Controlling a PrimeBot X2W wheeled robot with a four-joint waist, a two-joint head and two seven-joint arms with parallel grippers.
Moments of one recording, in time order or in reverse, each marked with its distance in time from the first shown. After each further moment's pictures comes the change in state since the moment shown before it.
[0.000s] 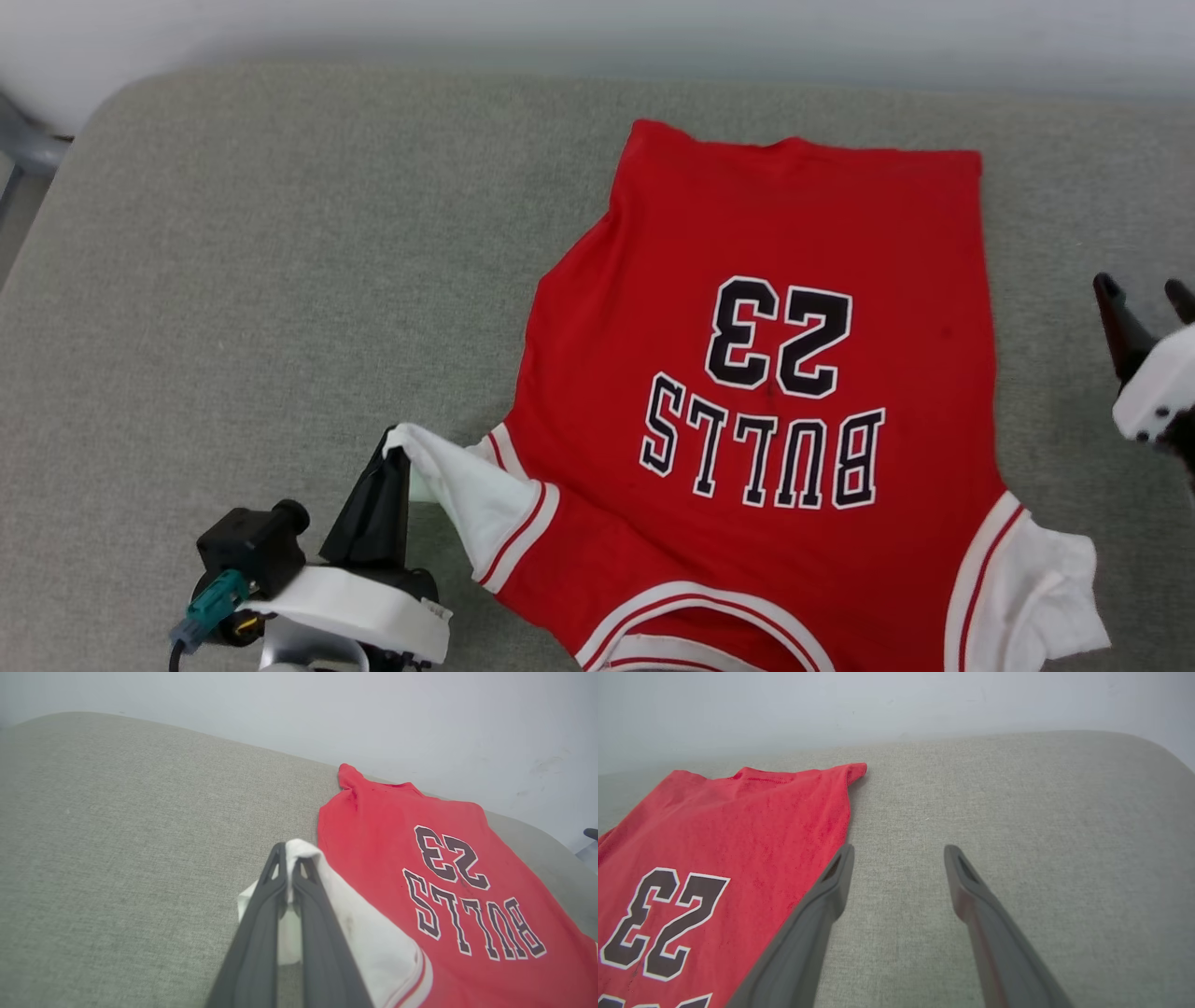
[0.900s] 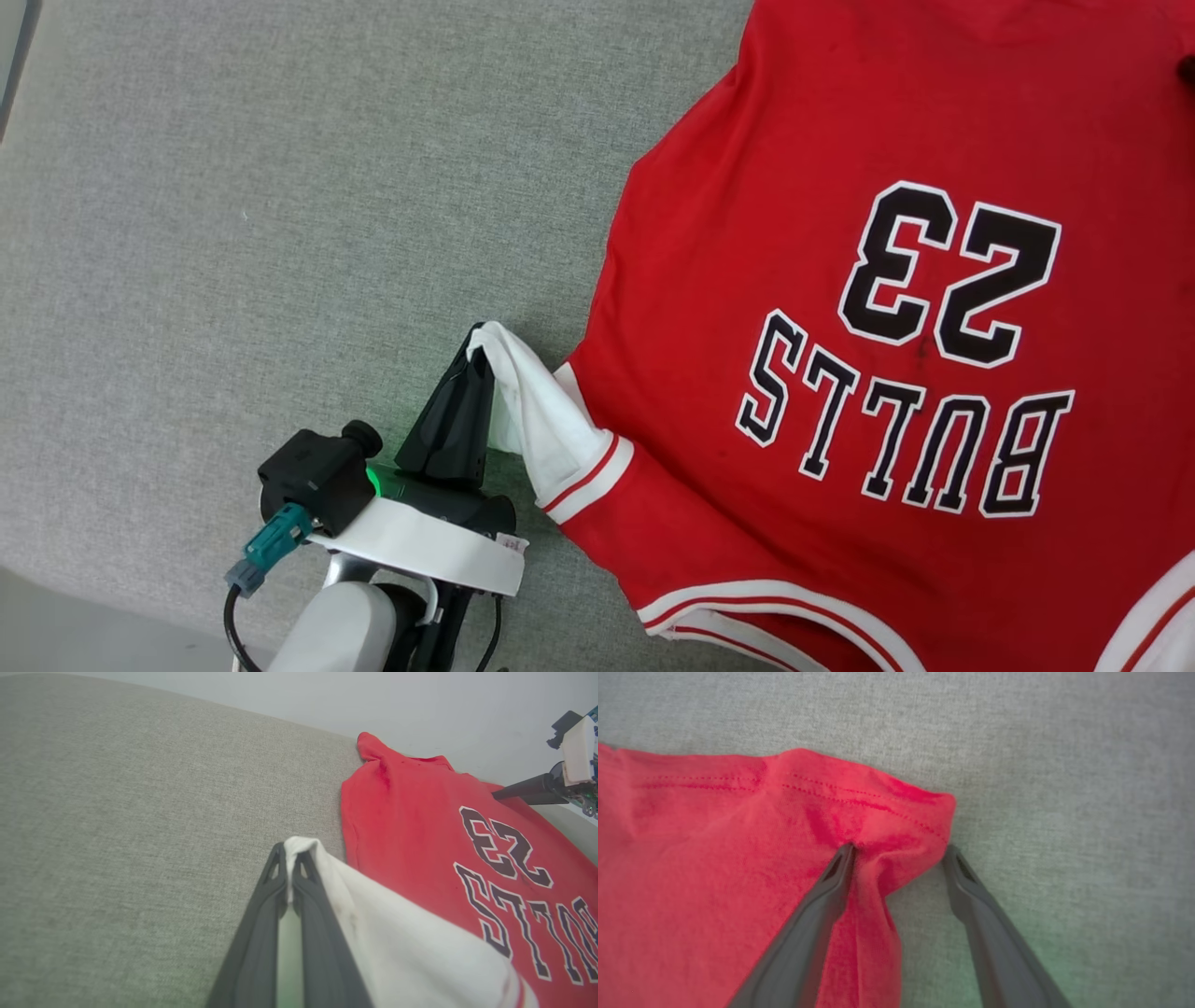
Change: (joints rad) left arm -0.185 -0.066 -0.090 -0.023 0.053 -0.068 -0.059; right arm -0.644 -0.122 0.139 0.388 -0.045 0.000 0.563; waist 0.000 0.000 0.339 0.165
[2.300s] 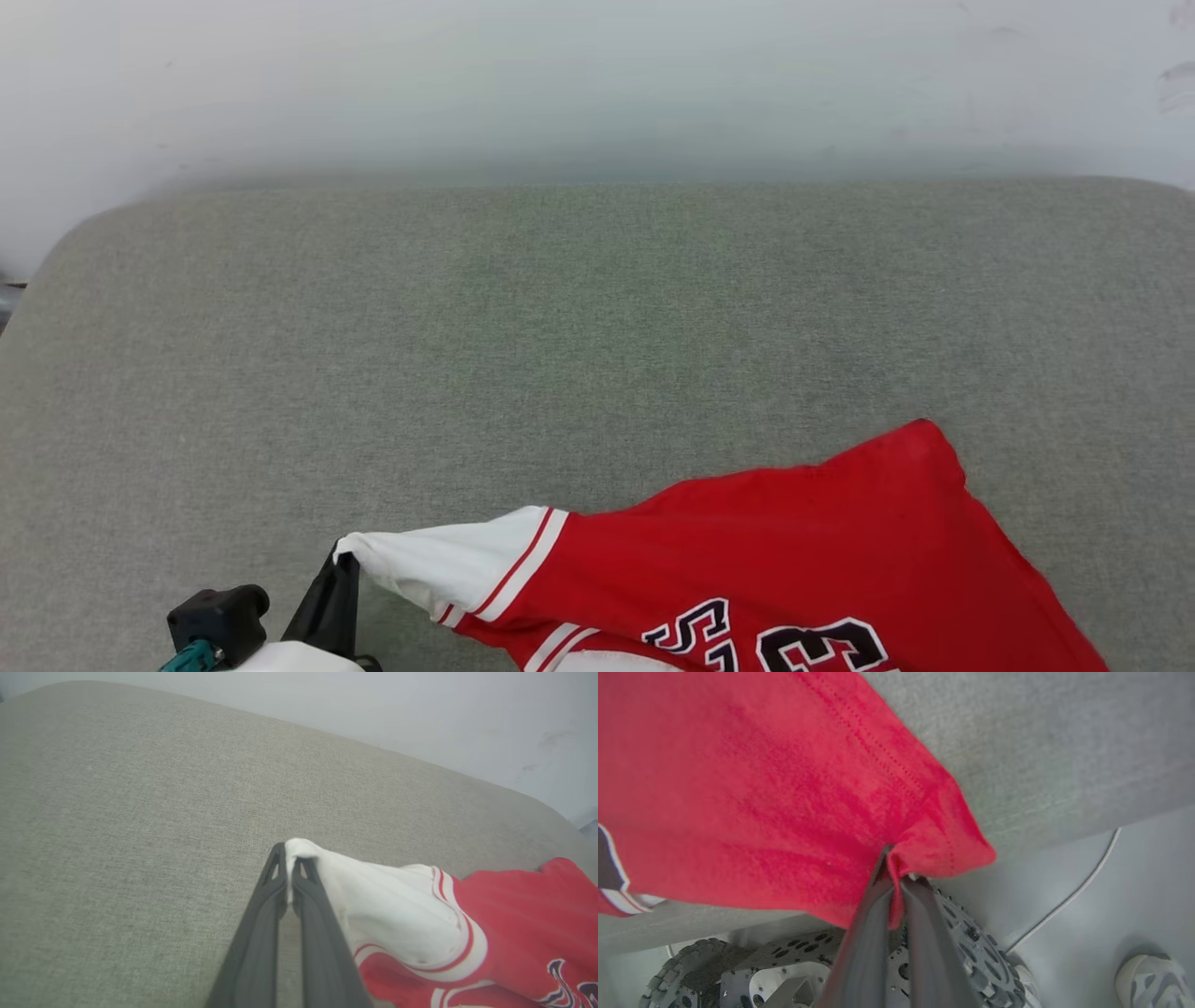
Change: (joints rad) left arm 0.288 0.109 0.129 0.119 -0.108 0.103 0.090; right arm 1.332 0.240 -0.325 -0.703 0.128 0.000 -0.080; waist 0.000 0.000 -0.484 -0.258
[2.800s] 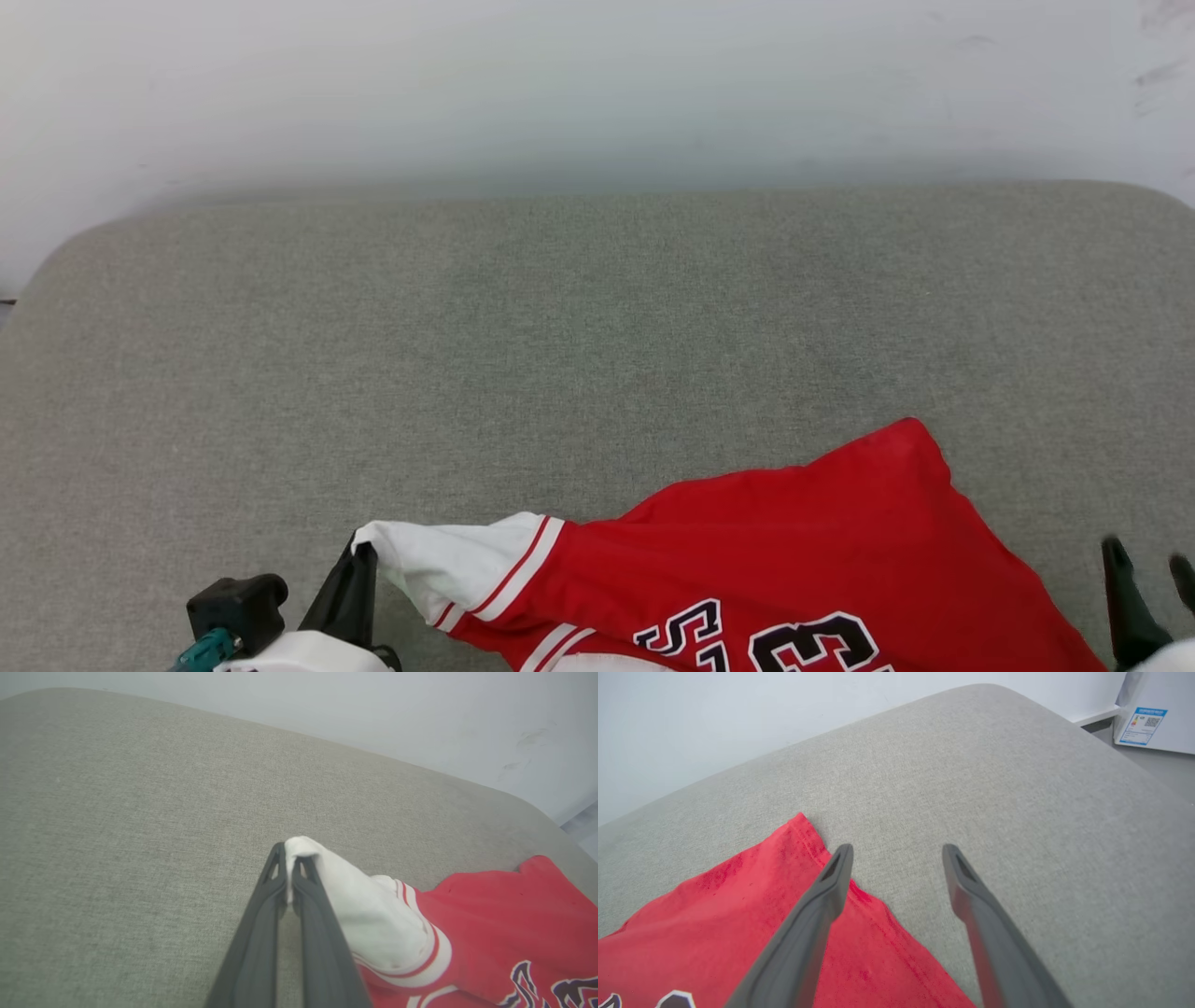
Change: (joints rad) left arm -0.015 -0.006 -0.035 -0.002 0.002 -0.001 0.009; right arm -0.099 0.054 0.044 -0.026 -0.002 0.000 -0.597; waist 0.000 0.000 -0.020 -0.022
